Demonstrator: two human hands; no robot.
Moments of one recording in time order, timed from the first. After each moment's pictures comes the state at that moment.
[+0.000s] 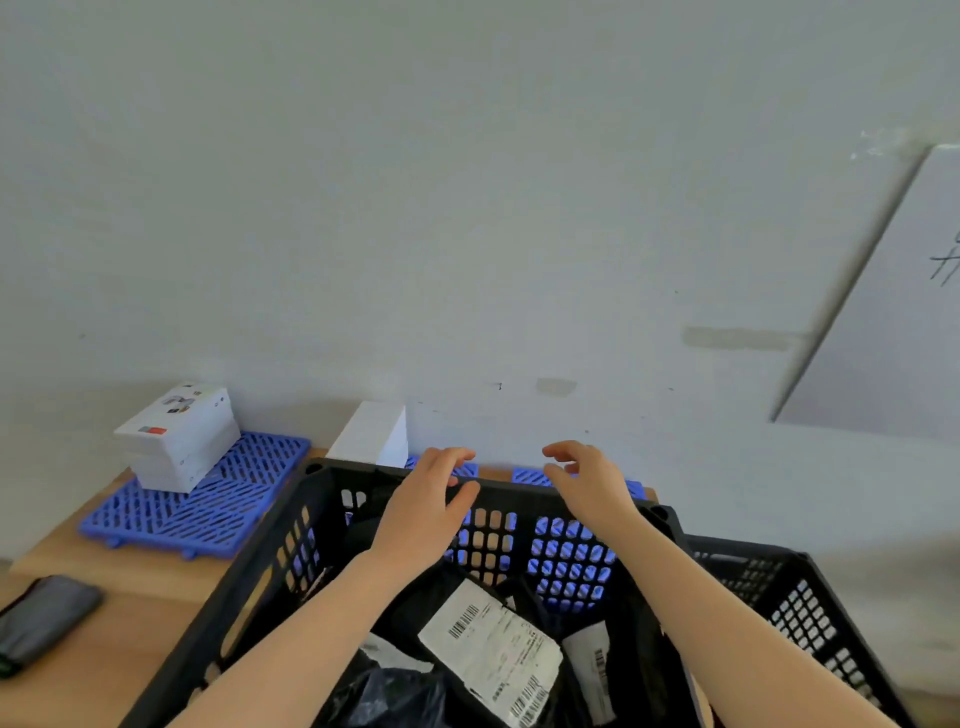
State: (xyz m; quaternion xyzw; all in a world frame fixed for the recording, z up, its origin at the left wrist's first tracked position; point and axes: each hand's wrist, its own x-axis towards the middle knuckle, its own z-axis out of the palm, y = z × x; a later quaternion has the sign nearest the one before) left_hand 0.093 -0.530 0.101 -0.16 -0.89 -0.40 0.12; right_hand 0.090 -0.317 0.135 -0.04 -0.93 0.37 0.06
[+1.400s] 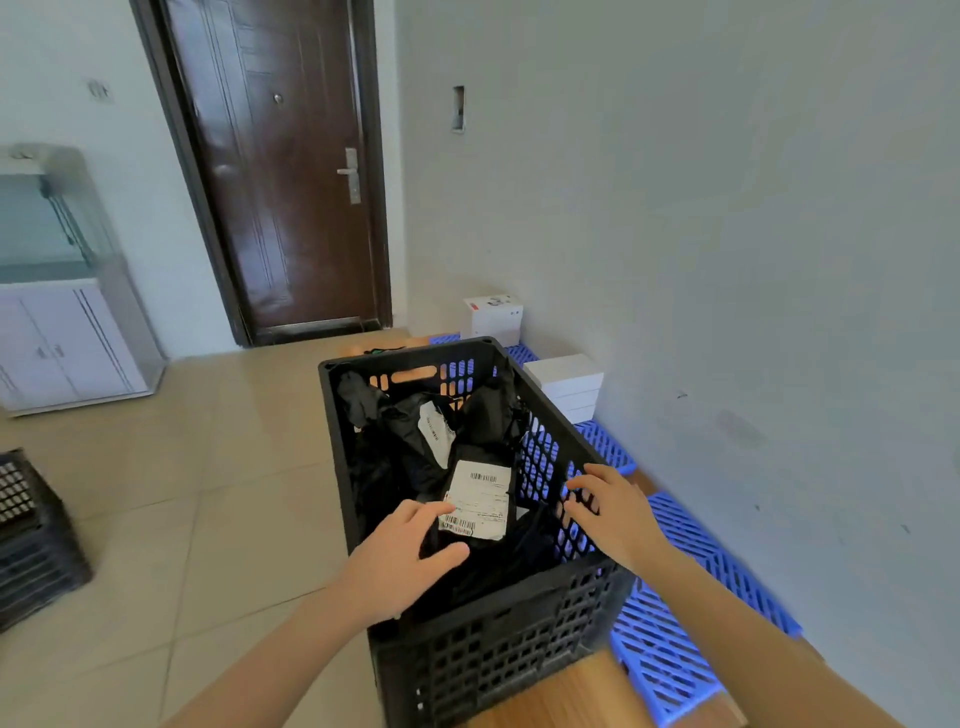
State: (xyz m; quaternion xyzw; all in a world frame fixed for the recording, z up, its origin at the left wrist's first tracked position) left_hand 0.327 -0.283 0.080 0.34 -0.88 -0.30 0.11; right_hand 0.056 -0.173 0.074 0.50 -0.85 0.15 -0.08
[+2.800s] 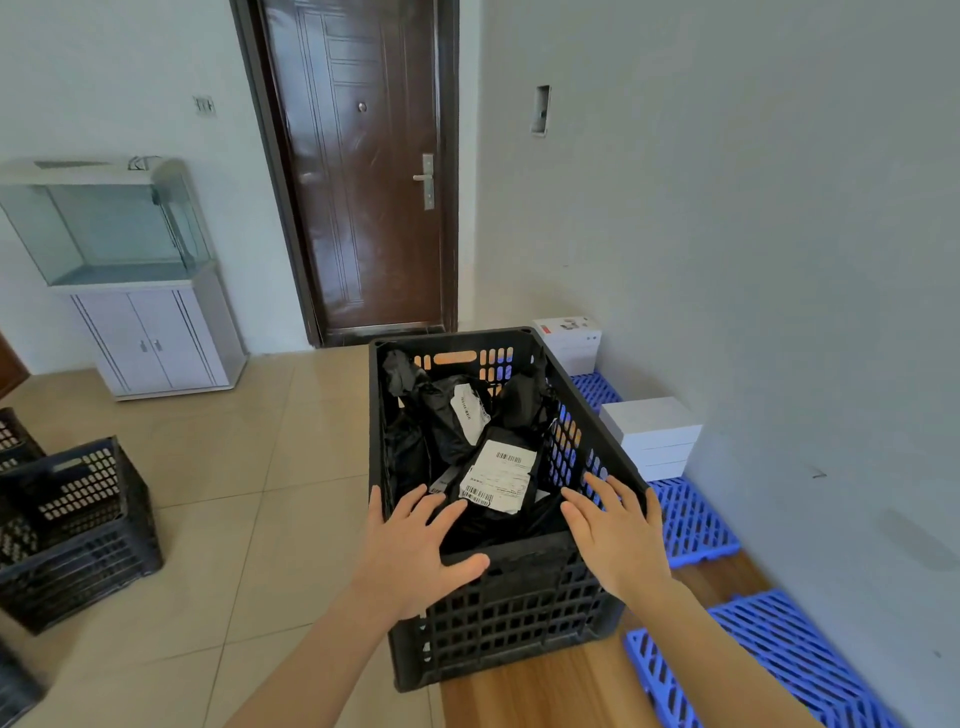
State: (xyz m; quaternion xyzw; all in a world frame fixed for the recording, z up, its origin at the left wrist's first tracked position) left_hand 0.292 -0.412 0.067 0.44 -0.90 -0.03 0.02; right_hand 0.052 -0.324 0.057 0.54 -0.84 0.08 0.01
